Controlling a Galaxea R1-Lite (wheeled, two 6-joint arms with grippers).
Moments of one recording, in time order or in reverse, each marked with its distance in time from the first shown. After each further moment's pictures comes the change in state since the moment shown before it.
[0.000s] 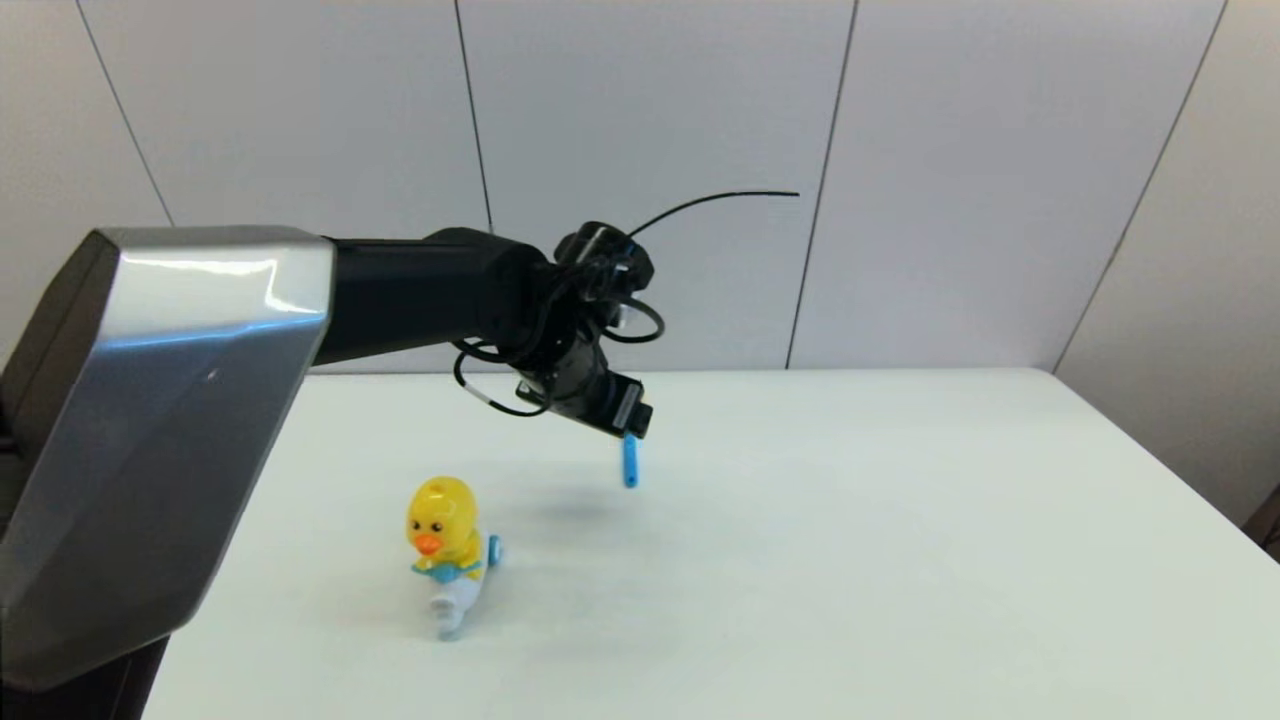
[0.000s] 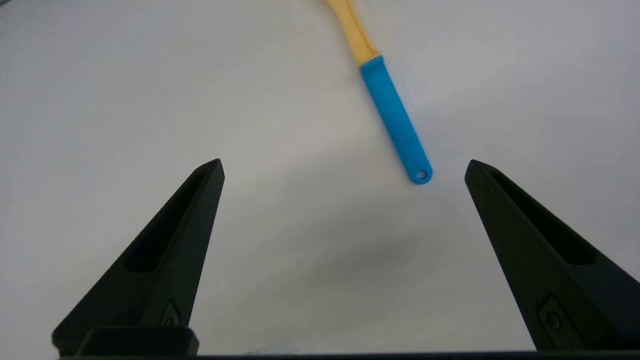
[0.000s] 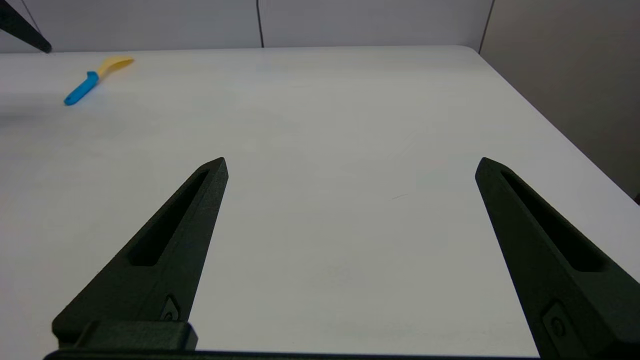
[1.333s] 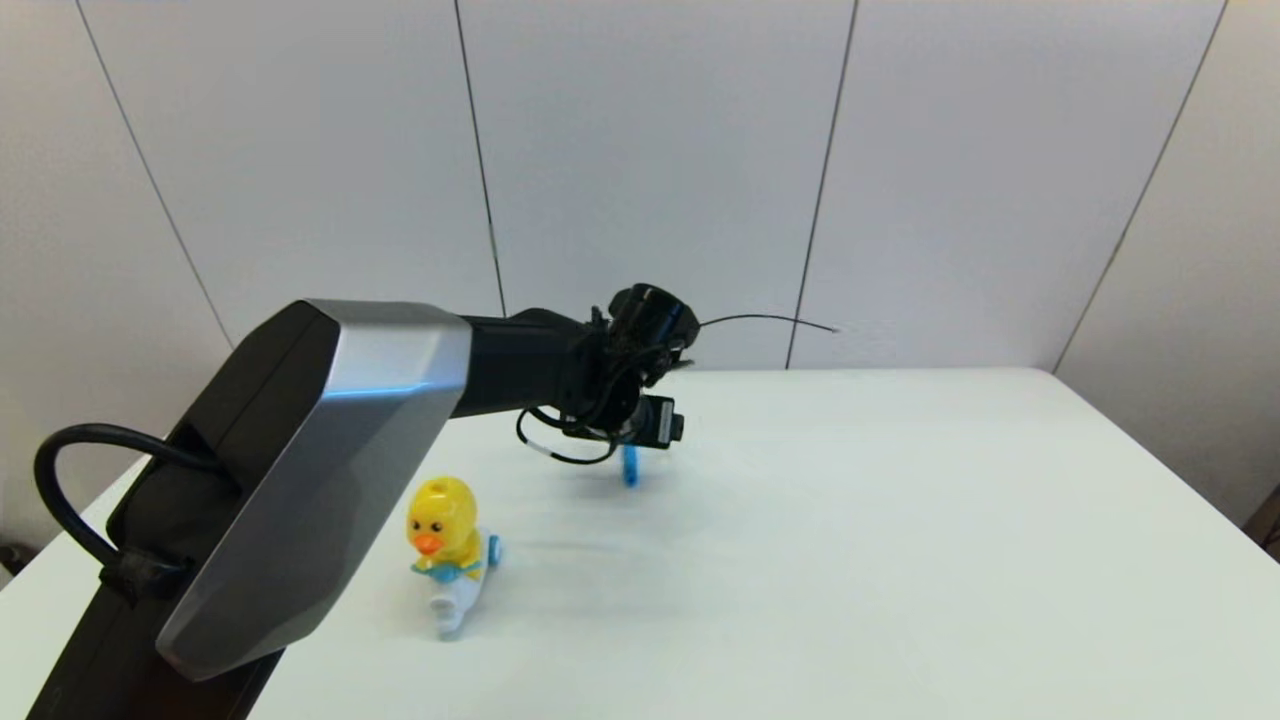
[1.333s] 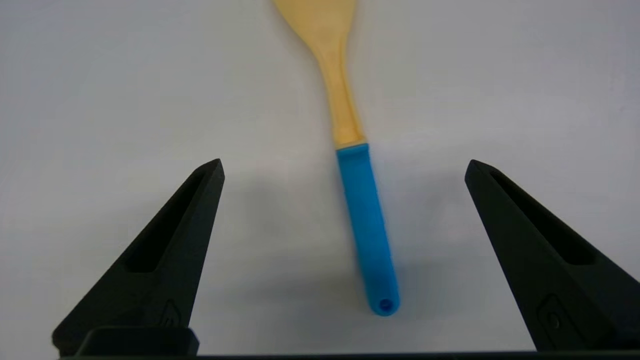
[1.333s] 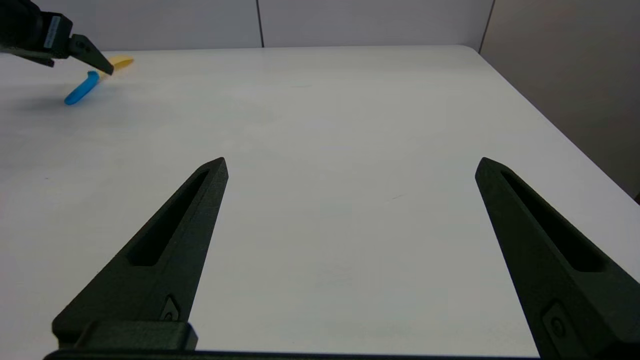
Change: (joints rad) left arm -0.051 0.160 0.001 -0.230 0.139 -0.265; right arm 0.000 0.000 0.000 0.000 0.000 0.000
